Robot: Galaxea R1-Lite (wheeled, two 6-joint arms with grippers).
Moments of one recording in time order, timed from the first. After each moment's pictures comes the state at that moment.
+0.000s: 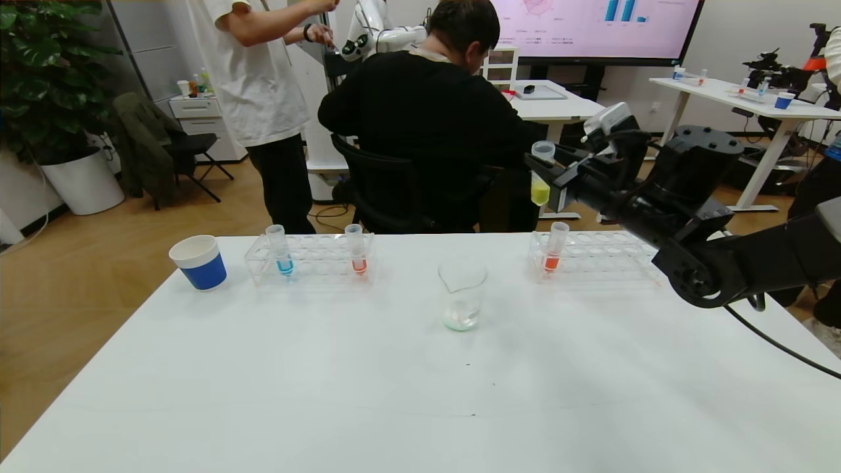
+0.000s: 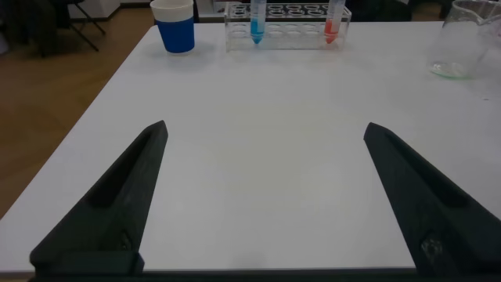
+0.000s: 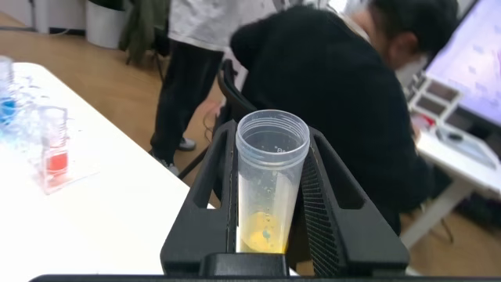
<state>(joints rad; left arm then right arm) 0.00 0.00 0.00 0.00 0.00 0.01 0.29 2.05 -1.18 -1.11 0.33 -0.29</state>
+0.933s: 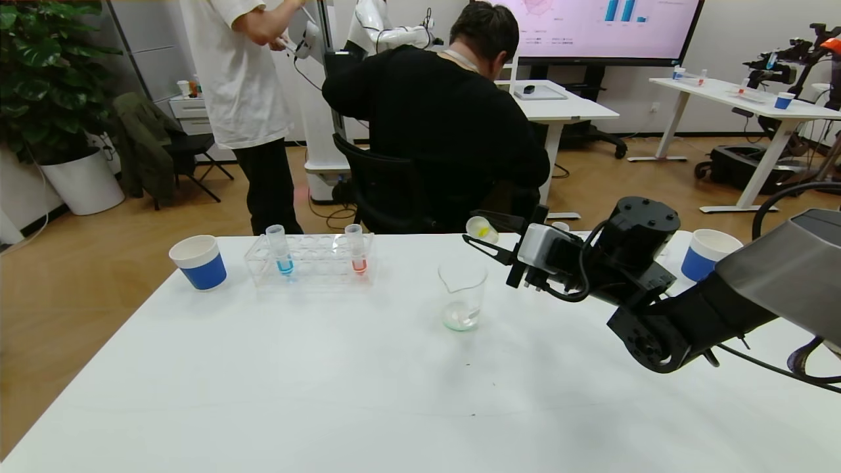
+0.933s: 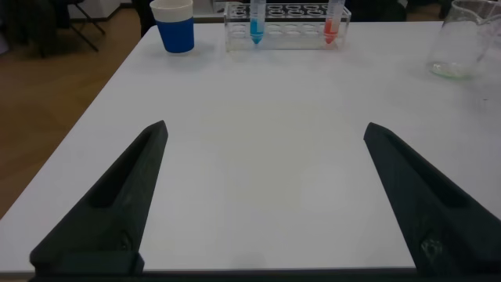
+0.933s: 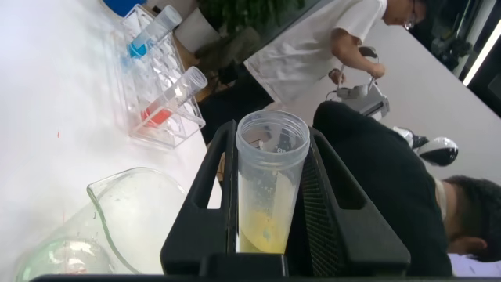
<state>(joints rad) 0.00 0.00 0.00 0.00 0.00 0.01 0.40 2.18 -1.02 -1.35 0.66 -0.81</state>
